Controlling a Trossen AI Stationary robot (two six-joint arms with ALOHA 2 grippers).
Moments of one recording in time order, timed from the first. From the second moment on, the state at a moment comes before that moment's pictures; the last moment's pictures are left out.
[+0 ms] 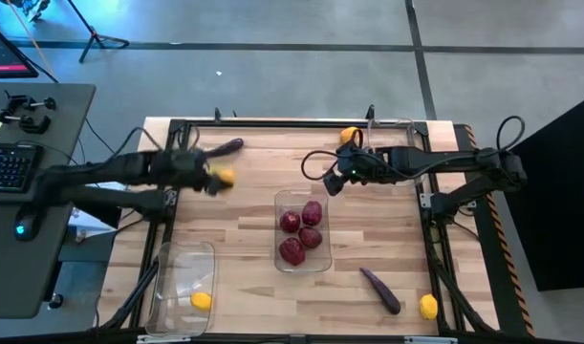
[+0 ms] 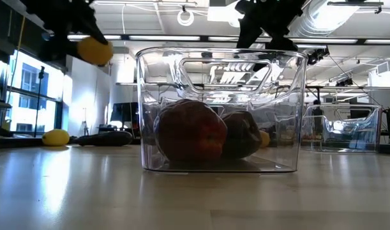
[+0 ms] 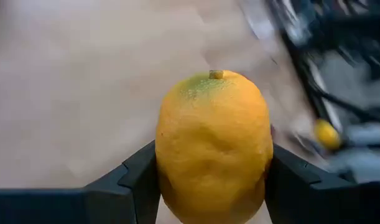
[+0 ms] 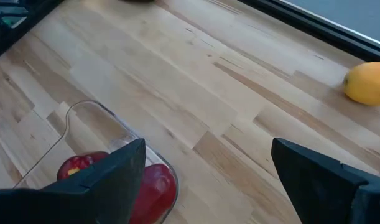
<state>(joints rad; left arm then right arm) 0.10 0.73 0.74 -0.71 -0.08 -1.00 -0.06 1.38 1.19 -0.73 0.36 0.72</state>
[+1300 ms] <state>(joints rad) -0.94 1.16 1.16 -1.33 -0.31 -1.93 -0.02 1.37 1.06 -0.78 0.32 0.56</state>
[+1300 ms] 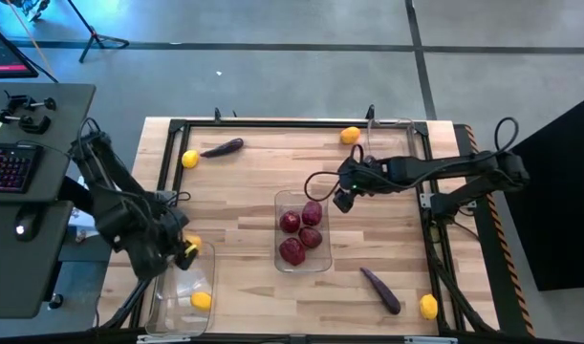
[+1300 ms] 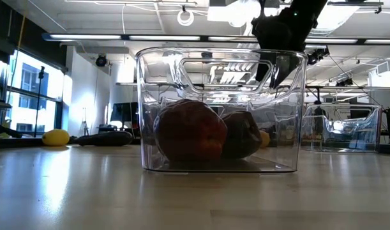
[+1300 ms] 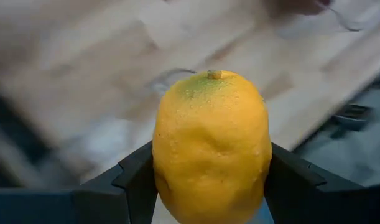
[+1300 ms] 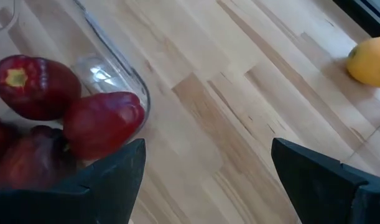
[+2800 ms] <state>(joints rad) -0.45 1.25 1.30 -1.47 -0.24 -1.54 -0.04 1.36 1.07 -0.67 0.33 0.55</state>
